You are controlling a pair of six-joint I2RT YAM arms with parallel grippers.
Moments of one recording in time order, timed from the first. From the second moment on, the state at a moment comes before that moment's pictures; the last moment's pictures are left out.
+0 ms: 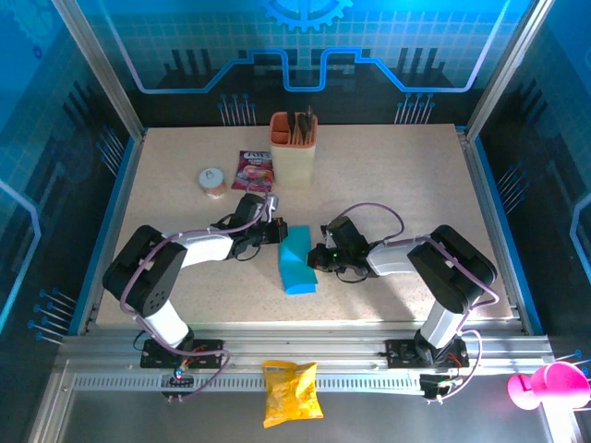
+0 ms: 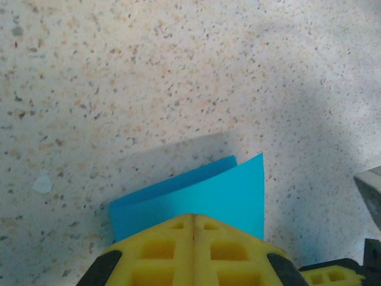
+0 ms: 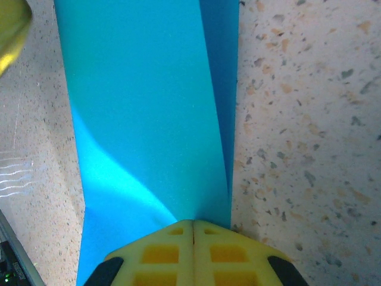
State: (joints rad) left arm -0.47 1.67 0.77 0.14 0.24 -0.58; right arm 0.67 1.73 0.66 0.20 -0.34 0.84
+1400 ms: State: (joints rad) left arm -0.72 1.46 0.57 0.07 0.29 -0.63; right arm 0.69 1.74 0.67 0.20 -0.32 0.84
